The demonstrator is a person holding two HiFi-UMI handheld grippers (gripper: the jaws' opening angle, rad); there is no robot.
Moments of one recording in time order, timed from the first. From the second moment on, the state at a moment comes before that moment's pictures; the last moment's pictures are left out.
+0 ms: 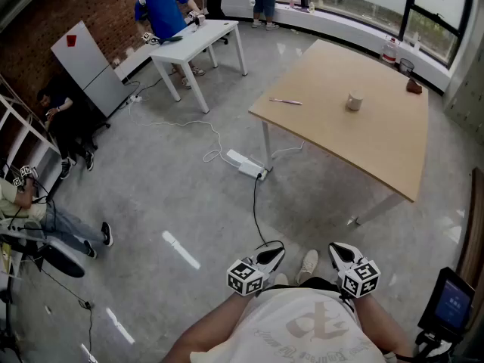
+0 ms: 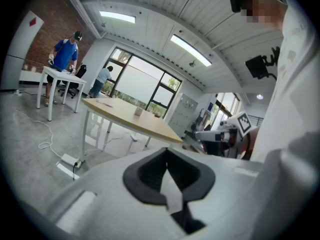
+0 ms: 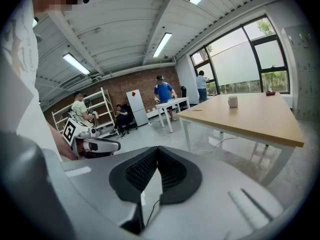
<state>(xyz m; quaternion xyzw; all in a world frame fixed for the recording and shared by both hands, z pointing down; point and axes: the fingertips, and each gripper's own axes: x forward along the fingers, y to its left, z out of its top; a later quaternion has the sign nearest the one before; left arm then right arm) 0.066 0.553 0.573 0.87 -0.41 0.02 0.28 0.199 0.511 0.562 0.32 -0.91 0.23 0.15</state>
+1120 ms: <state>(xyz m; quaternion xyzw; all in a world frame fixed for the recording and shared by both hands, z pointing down) 0.111 0.354 0.545 0.86 -0.44 0.06 0.25 0.233 0.303 0.562 0.28 -0.92 0.23 0.12</state>
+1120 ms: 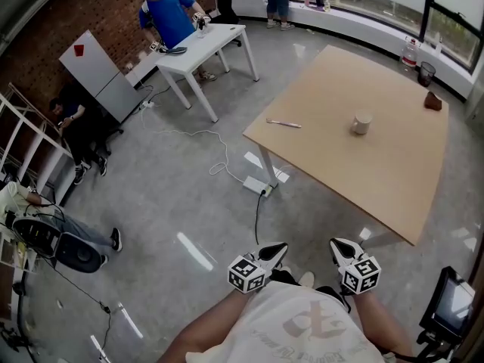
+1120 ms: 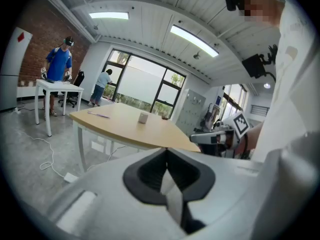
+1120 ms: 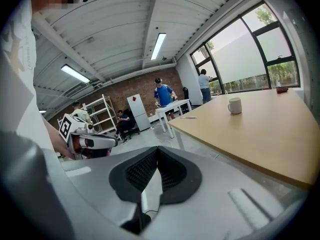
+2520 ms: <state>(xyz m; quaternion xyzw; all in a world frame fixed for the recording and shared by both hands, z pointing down) -0.042 0.149 0.568 0.86 -0.44 0.03 0.26 0.080 0.102 0.561 0.25 -0.93 0.18 0.19</state>
